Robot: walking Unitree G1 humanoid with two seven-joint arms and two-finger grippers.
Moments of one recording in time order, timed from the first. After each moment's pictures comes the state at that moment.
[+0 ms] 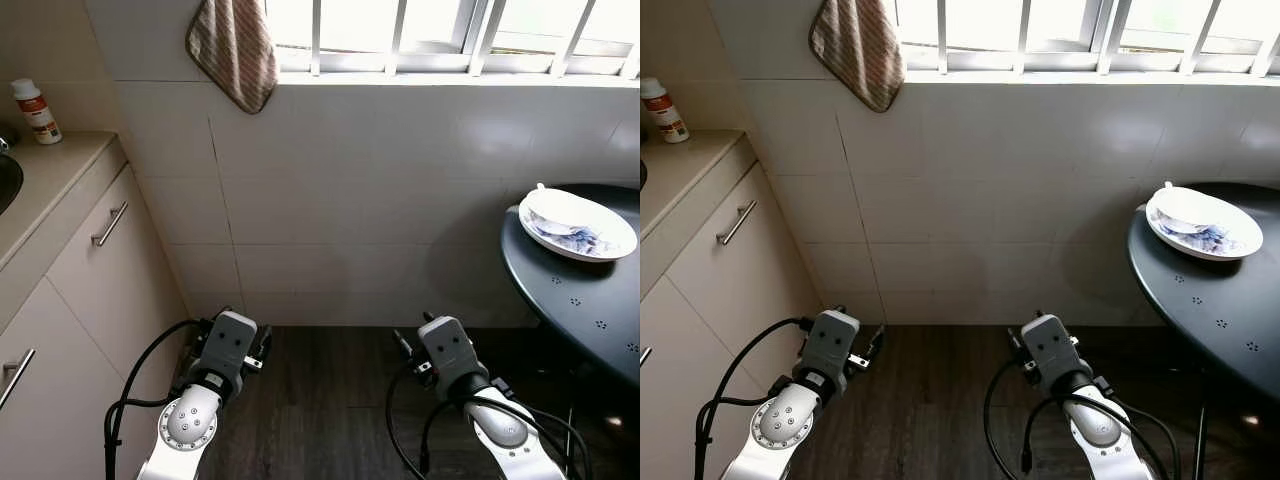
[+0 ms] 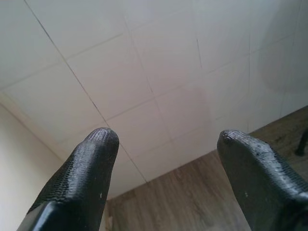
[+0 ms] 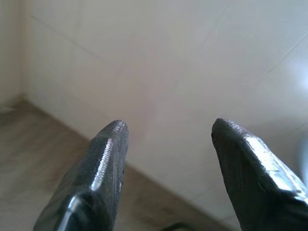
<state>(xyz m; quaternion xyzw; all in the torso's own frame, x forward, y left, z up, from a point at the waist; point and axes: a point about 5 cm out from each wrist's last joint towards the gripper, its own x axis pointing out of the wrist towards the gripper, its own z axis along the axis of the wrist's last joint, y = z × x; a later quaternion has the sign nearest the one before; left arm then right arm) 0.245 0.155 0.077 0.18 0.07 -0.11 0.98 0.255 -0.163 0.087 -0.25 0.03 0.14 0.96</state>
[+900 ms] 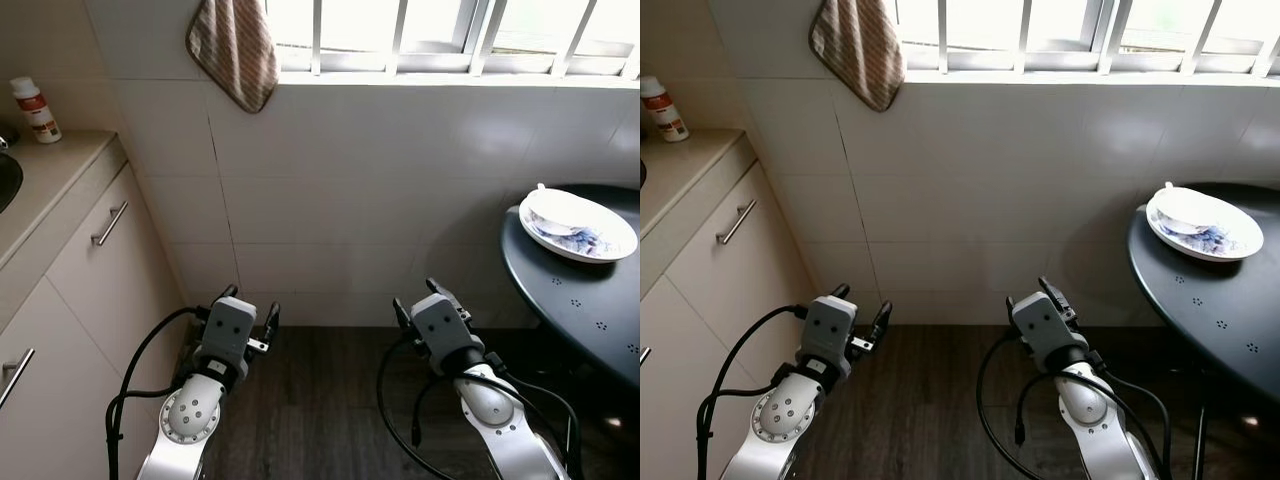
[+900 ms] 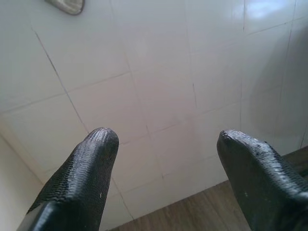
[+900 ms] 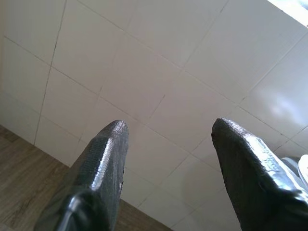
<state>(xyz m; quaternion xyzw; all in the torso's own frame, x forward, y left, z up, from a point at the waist) 0.250 0.146 0.094 0.12 0.00 -0.12 0.99 0.272 -0.156 0.095 -0.25 -0.01 0.12 0.96</state>
